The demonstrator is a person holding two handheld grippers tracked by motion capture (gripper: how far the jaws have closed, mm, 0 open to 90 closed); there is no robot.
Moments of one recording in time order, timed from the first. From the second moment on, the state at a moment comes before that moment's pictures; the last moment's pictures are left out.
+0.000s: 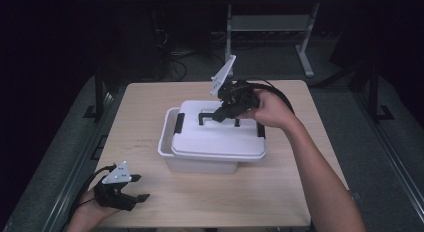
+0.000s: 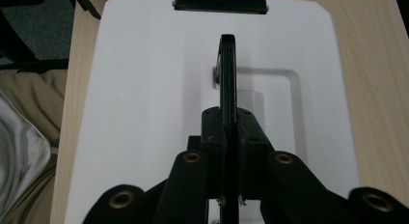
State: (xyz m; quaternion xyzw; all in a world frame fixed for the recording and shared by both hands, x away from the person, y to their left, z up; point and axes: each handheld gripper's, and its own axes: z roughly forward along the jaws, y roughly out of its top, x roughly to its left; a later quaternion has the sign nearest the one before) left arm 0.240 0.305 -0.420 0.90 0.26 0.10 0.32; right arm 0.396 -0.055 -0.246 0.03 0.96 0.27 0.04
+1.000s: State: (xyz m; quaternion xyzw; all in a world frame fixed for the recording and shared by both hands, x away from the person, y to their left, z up) left arm 0.240 0.311 -0.420 0.90 0.27 0.12 0.32; right arm 0.422 -0.005 -0.265 0.02 0.96 0.27 0.02
